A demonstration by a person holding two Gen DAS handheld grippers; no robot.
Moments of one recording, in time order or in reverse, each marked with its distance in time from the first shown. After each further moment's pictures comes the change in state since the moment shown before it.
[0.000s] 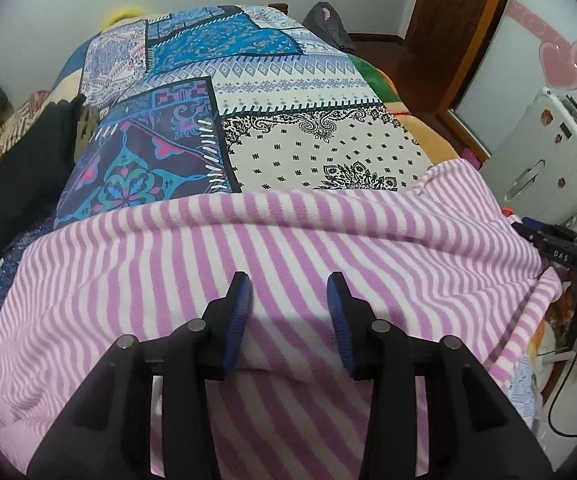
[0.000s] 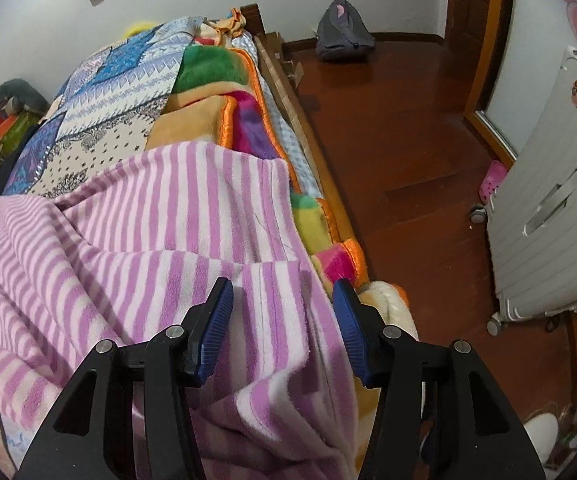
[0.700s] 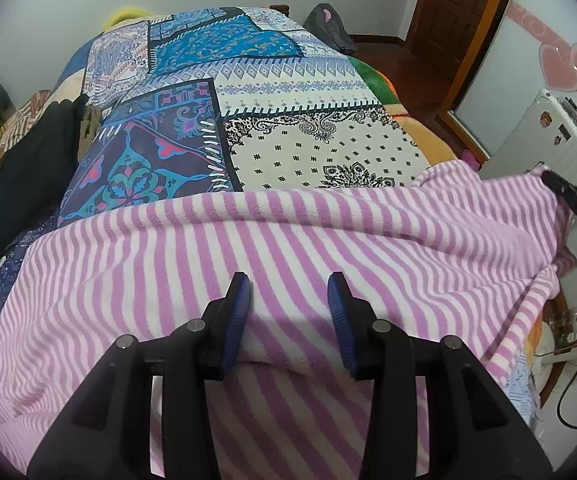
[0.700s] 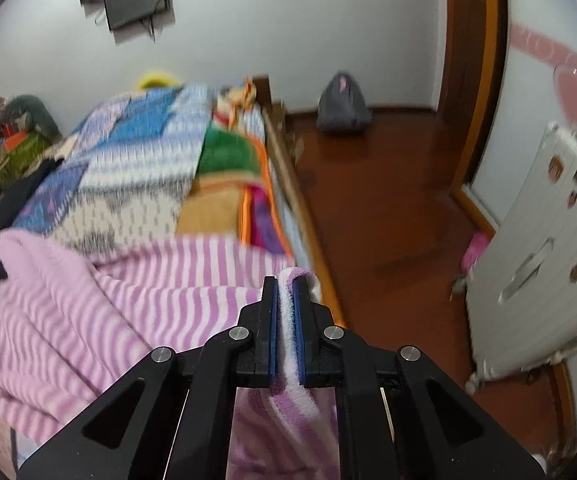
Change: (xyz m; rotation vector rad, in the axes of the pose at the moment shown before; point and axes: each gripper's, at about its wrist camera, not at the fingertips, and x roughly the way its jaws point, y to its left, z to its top) left arm -0.009 0.005 0.000 -0.021 -0.002 -0.020; right arm -0.060 0.021 0.033 -0.079 -0.293 -0.068
